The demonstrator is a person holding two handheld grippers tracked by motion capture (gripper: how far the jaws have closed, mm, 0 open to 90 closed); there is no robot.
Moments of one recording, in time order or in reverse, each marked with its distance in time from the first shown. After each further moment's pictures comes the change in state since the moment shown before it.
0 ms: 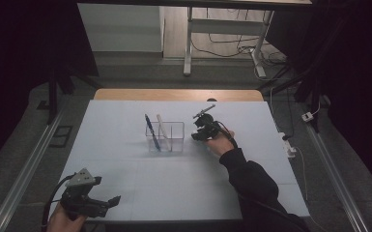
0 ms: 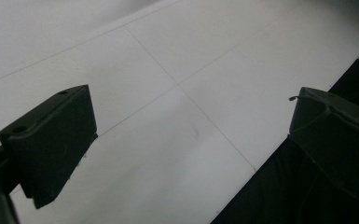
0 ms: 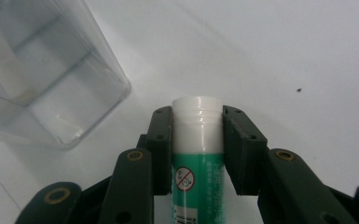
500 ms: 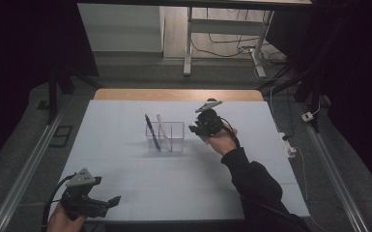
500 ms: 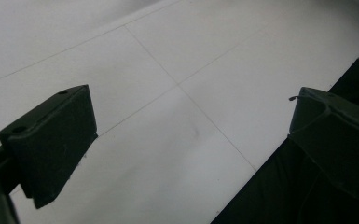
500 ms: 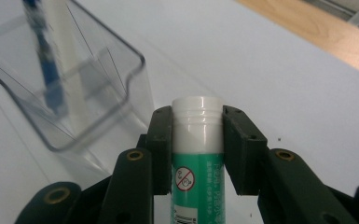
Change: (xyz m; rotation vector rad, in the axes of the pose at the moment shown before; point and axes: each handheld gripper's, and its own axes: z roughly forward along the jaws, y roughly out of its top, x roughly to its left) left arm 0.000 0.000 0.000 0.000 0.002 0.001; right arm 0.012 0.011 -0.043 -0.201 0.011 -0.019
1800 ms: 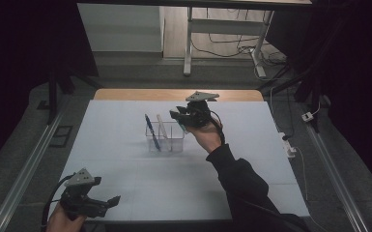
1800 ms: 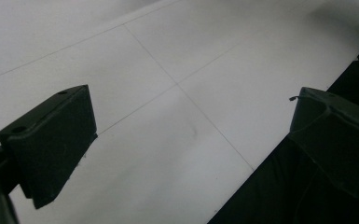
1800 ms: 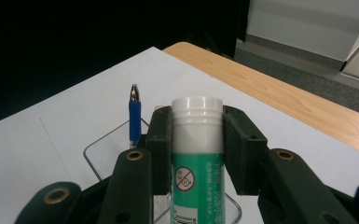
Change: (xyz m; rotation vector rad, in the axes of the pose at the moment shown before) left arm 0.002 -0.001 -0.001 -0.001 -0.013 -0.015; right arm 0.040 0.047 -0.016 -0.315 0.113 0.049
